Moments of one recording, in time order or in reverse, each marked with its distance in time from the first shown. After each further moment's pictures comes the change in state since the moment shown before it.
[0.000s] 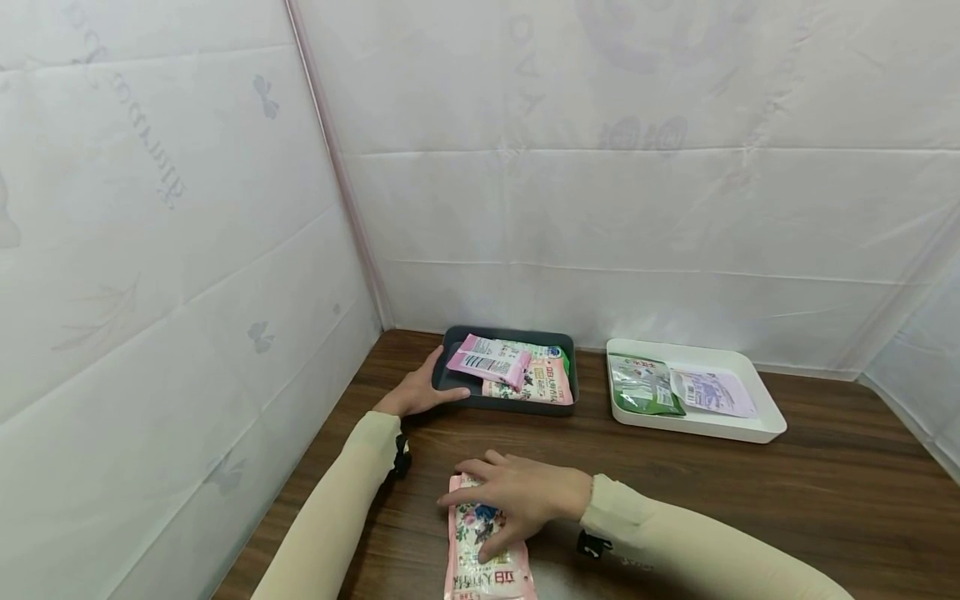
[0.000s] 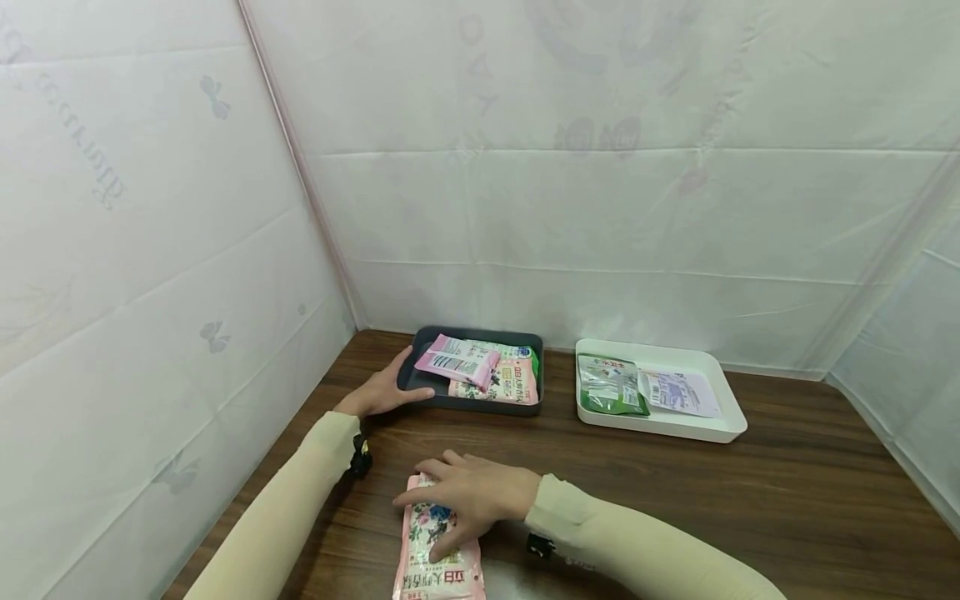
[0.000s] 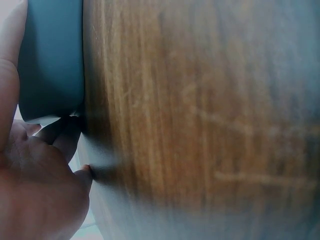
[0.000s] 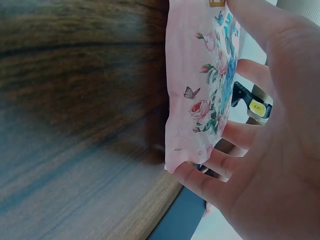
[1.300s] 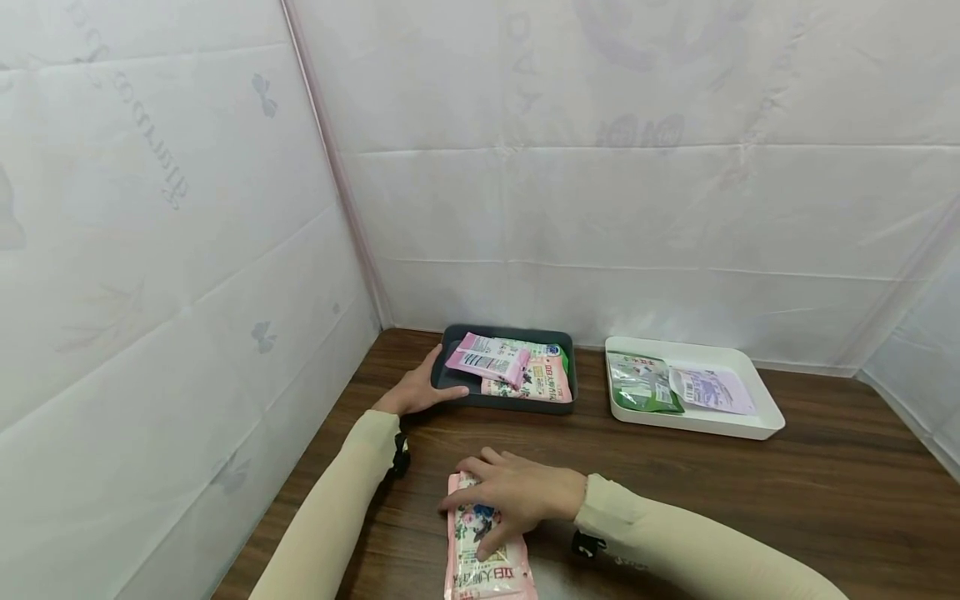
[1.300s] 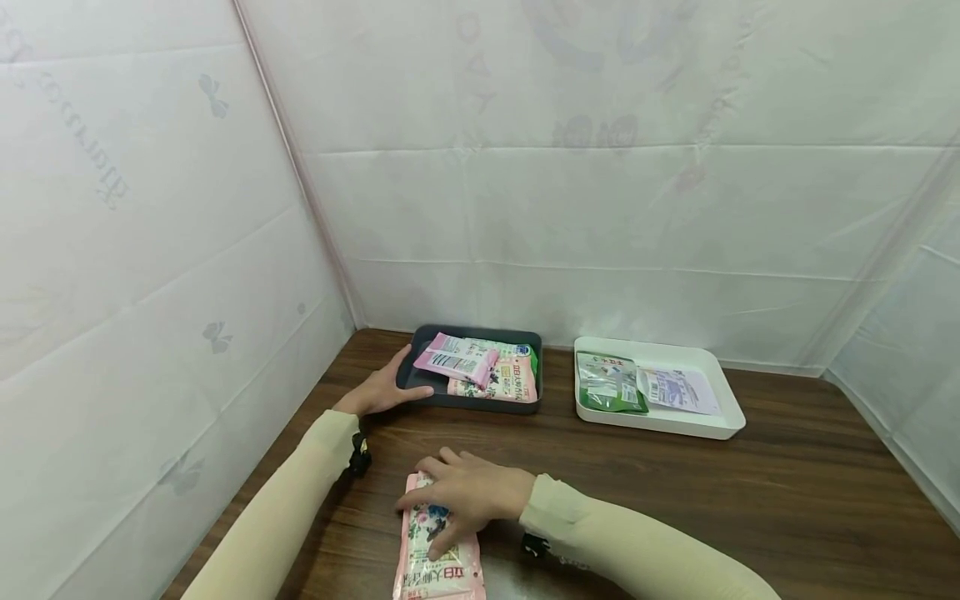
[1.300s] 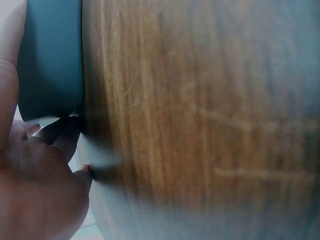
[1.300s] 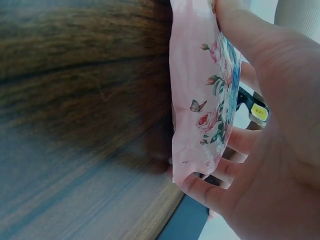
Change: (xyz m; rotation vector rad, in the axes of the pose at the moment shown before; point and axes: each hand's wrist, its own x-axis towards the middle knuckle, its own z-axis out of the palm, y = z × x) left_hand 0.000 0.000 0.000 -0.014 0.003 0.032; right_hand 0.005 -0.003 0.001 -0.050 0.007 0.011
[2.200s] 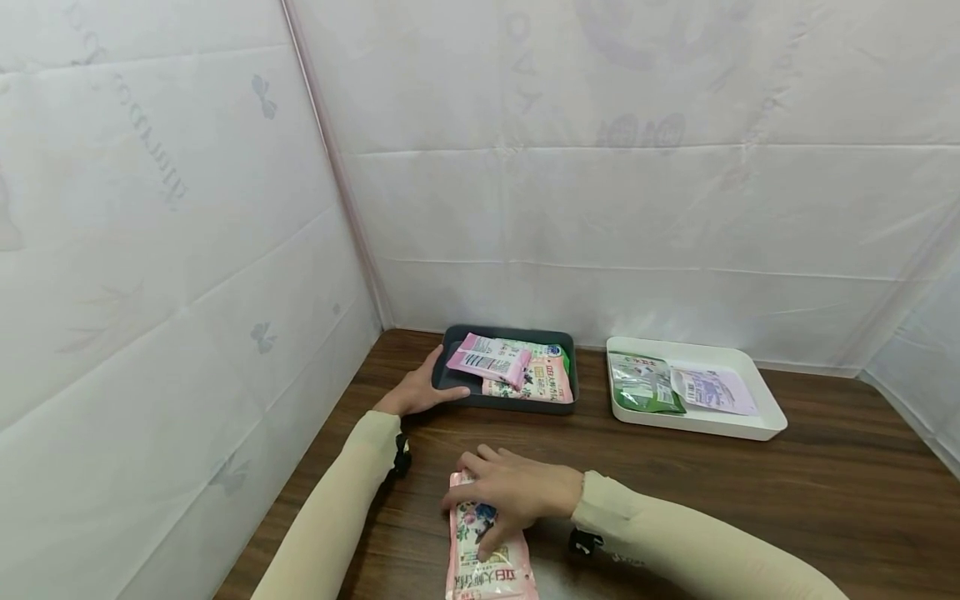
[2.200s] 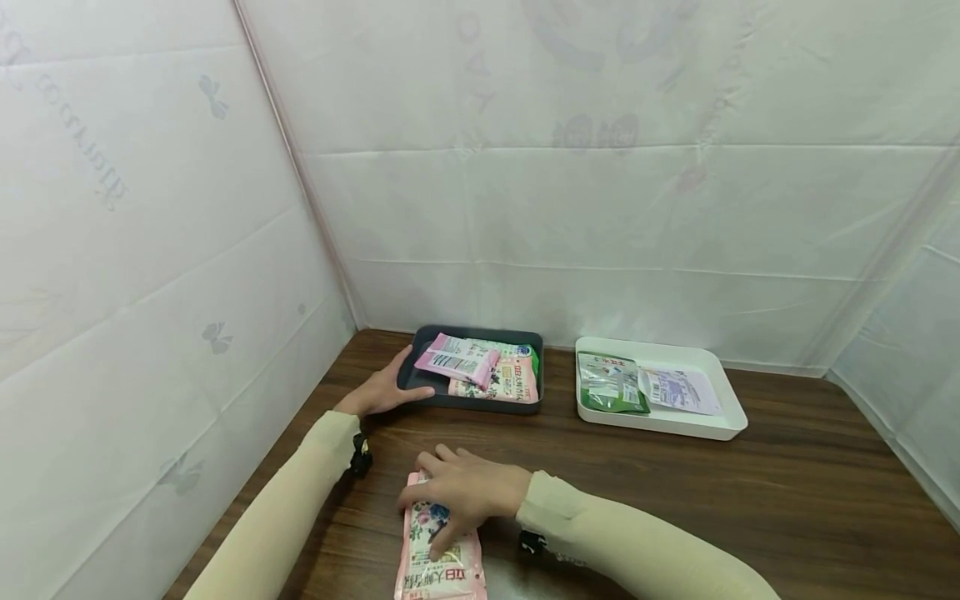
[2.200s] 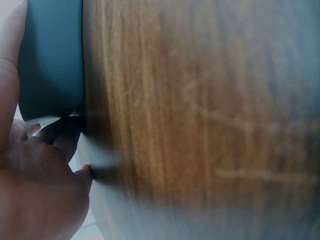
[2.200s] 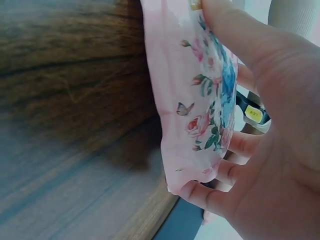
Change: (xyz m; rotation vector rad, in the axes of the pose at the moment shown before) left_hand 0.000 0.000 0.000 0.027 -0.005 -0.009; right_hand 0.008 0.000 -0.003 -0.038 0.023 0.000
